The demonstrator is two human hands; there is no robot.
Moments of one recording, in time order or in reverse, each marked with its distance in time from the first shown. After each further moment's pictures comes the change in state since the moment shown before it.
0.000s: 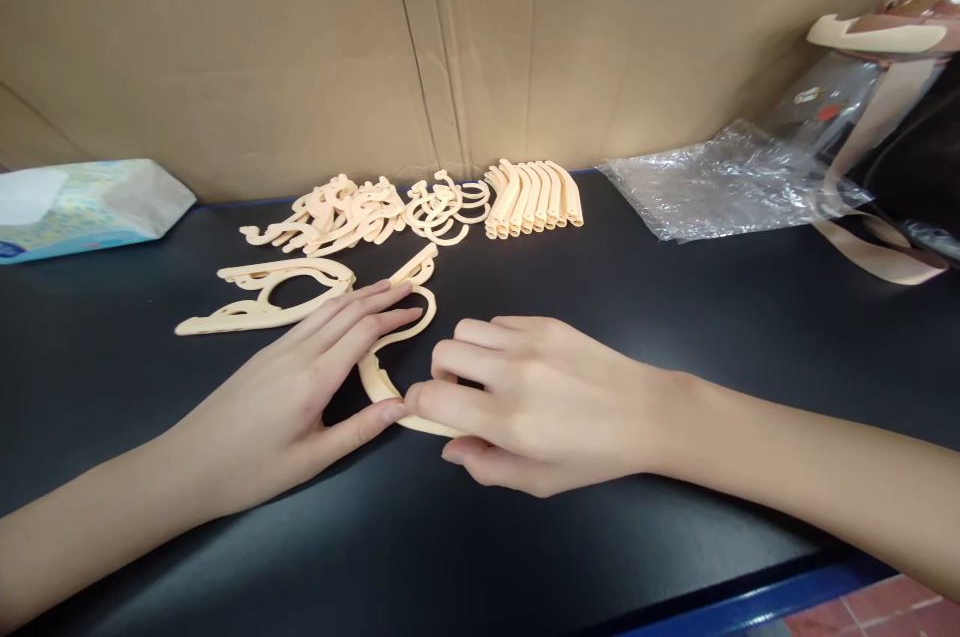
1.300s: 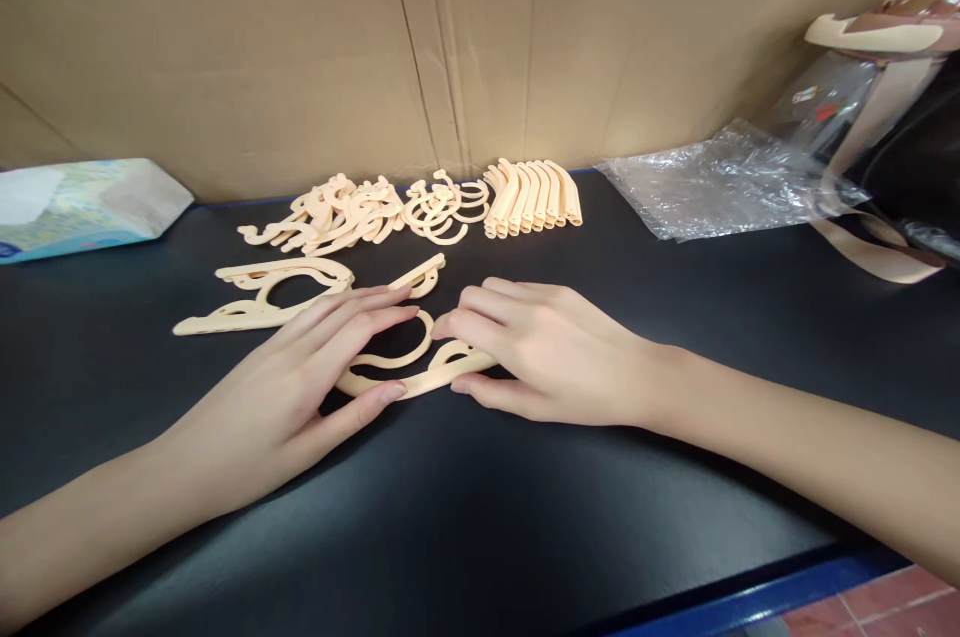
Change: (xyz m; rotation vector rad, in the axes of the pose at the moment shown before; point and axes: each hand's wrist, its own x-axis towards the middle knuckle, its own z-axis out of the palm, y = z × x) left_hand 0.002 0.002 -0.003 -0.046 0.017 -0.009; right_hand -0.001 0.019 0.003 0.038 0.057 0.173
